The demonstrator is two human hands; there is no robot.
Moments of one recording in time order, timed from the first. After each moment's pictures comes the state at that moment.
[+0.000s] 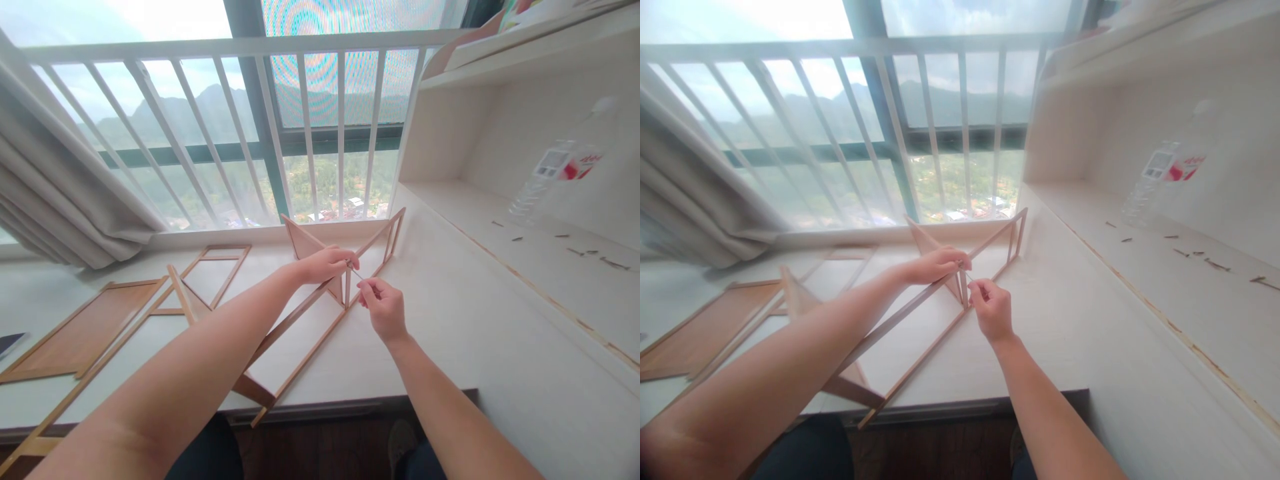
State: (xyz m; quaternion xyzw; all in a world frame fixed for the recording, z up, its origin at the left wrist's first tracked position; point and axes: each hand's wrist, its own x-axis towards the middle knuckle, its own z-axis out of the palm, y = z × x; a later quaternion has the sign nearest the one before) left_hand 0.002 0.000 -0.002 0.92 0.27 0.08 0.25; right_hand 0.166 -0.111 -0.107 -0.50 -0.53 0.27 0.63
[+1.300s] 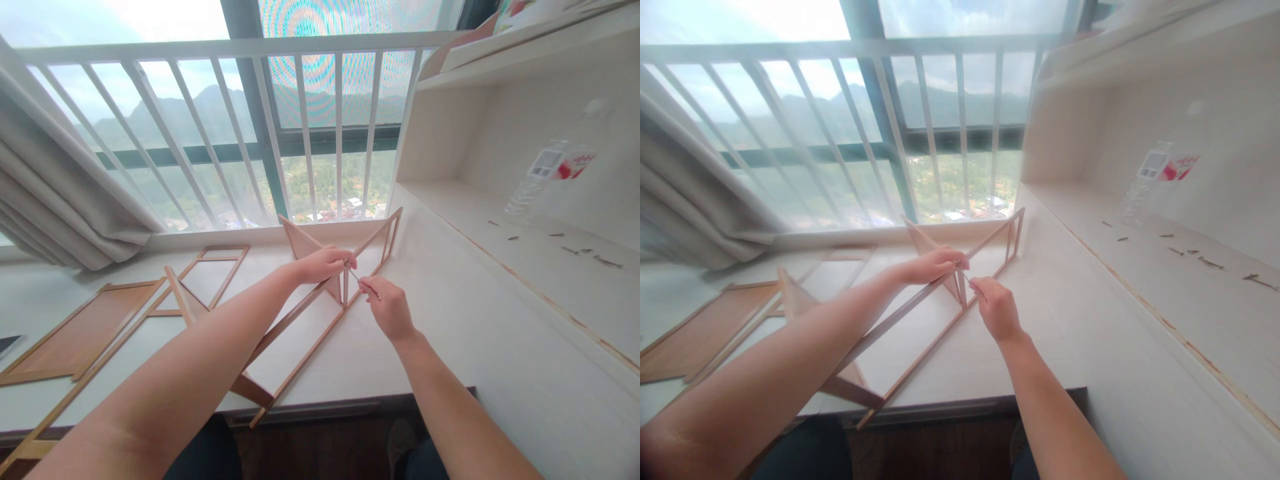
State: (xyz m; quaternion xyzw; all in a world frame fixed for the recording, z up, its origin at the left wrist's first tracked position) left_hand 0.002 -0.001 0.001 0.93 0.28 0.08 0.24; right_hand 0.192 -0.103 -0.111 -0.45 -0.70 0.06 0.55
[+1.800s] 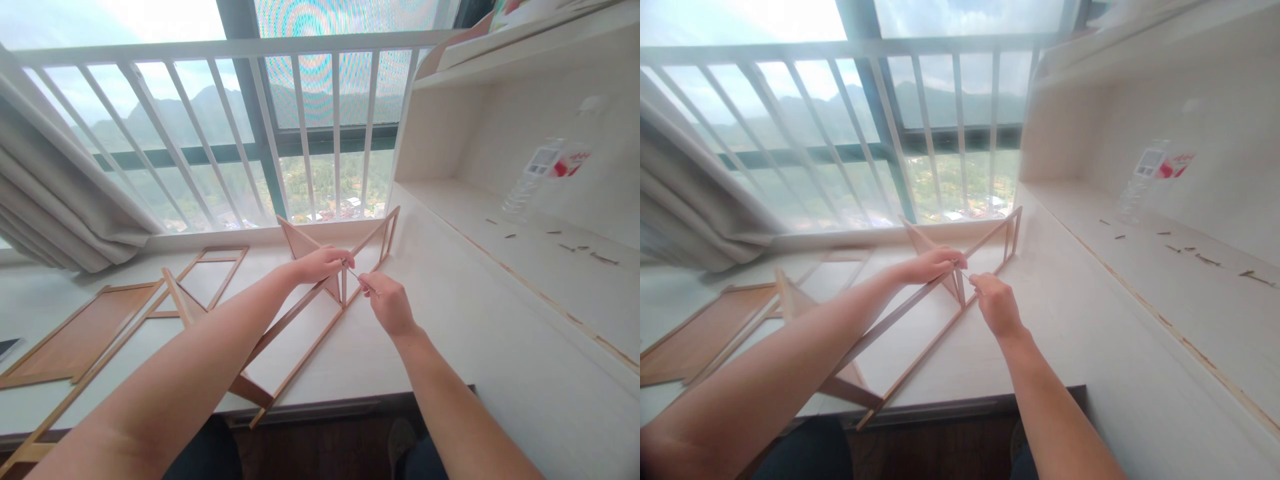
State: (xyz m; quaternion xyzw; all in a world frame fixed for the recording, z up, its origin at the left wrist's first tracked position) left_hand 0.002 0.001 -0.001 0.92 0.28 0.08 0.24; right_hand 0.197 -0.102 -0.100 -0.45 -0.74 -0.01 0.50
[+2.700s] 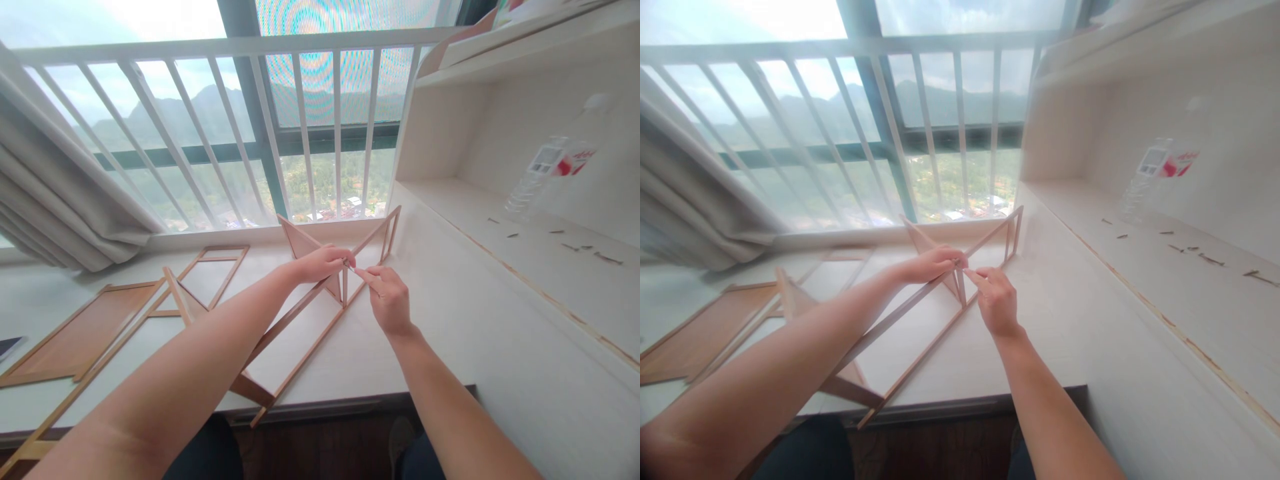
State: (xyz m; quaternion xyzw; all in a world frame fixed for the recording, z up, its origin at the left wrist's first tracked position) left_hand 0.003 0.002 -0.002 0.93 0.28 0.09 0.24; right_hand 0.189 -0.098 -0.100 -0.44 -0.69 -0.15 0.55
